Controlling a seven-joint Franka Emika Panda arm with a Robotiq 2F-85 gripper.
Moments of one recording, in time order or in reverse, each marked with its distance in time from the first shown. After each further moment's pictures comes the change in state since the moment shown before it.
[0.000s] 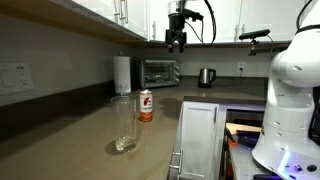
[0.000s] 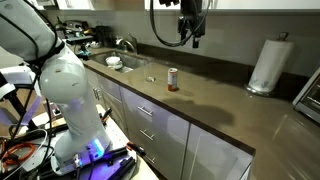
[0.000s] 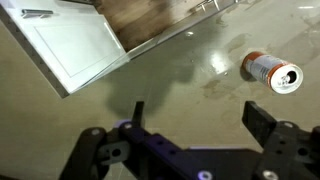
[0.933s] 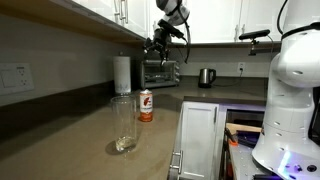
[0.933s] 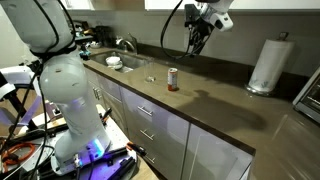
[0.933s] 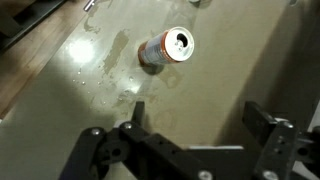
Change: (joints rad) arm 0.000 0.331 -0.091 0.174 0.616 -0.013 0.115
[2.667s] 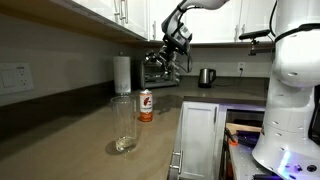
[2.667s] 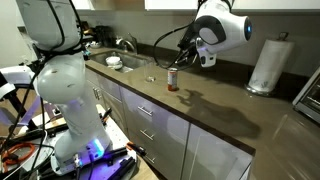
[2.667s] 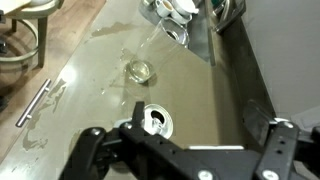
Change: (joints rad) arm -0.084 0.153 -0.050 -0.100 0.440 -0.299 -0.096
